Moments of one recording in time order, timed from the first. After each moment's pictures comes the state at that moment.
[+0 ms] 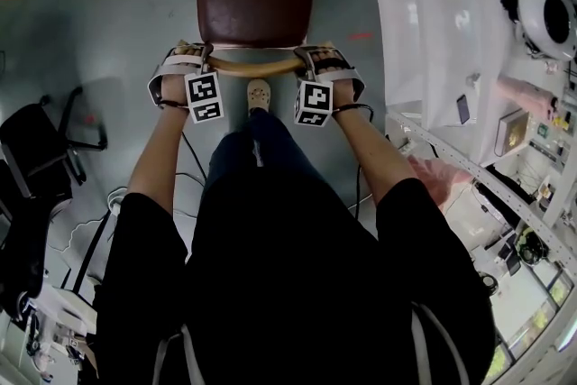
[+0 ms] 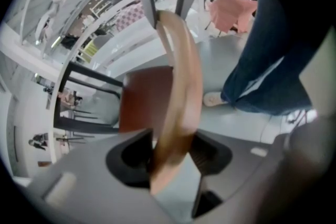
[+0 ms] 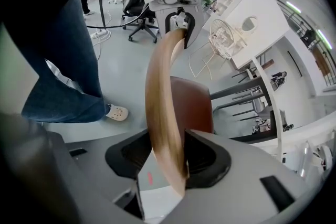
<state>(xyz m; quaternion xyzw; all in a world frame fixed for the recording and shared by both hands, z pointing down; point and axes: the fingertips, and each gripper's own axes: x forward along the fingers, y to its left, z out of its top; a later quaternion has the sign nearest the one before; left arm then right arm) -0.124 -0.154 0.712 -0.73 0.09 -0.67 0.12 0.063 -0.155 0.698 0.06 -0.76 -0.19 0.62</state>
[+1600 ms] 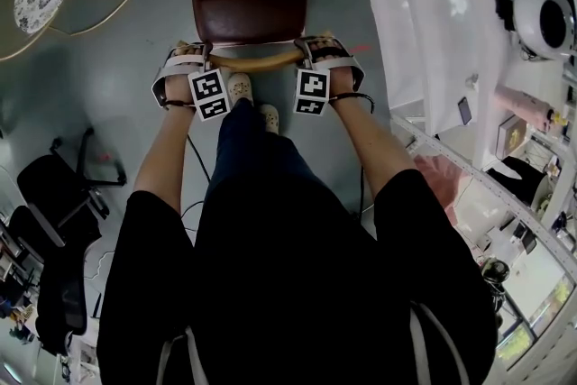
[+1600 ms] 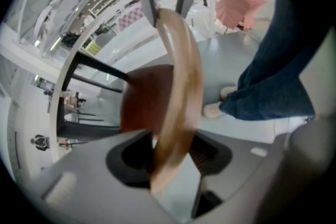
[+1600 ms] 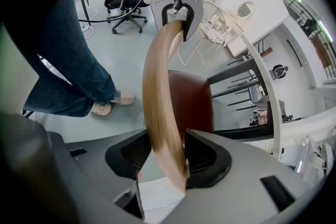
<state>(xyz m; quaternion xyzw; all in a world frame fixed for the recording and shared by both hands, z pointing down) -0.139 -0.306 0.712 -0.72 0.08 -0.67 0.14 0.052 -0.304 0.698 0.08 -0.73 -0.17 0.66</state>
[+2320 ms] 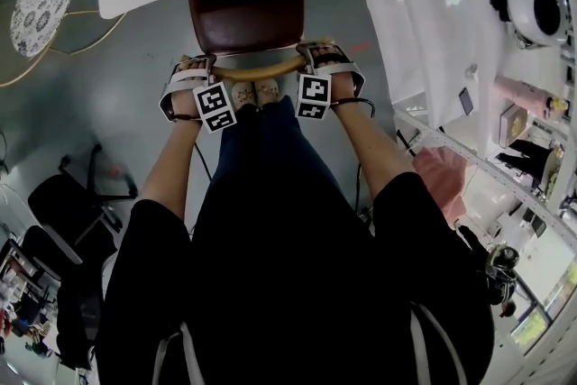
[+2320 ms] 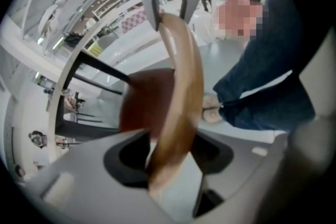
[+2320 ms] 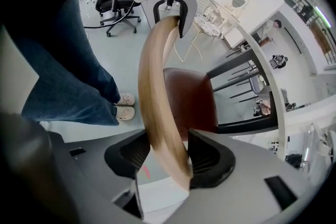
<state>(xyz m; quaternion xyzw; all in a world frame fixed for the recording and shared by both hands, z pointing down) -0.139 -0.310 0.712 -0.74 0.08 -0.66 0.12 0.050 -0.306 0.701 0.10 -0.72 -0.12 0.67</state>
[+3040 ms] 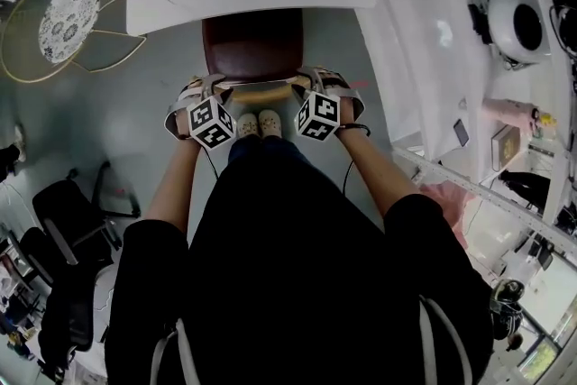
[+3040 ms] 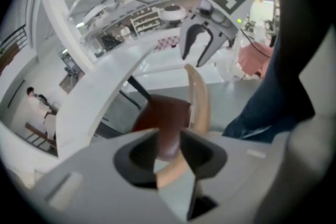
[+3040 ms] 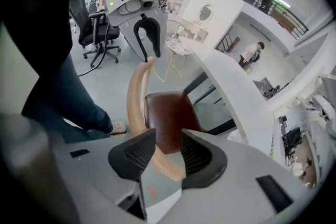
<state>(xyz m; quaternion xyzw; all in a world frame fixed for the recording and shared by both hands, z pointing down) -0.106 -0.324 0.602 -0.82 0.19 -0.53 0.03 0.039 -0.321 0.604 0.20 -0.79 -0.07 0.57</state>
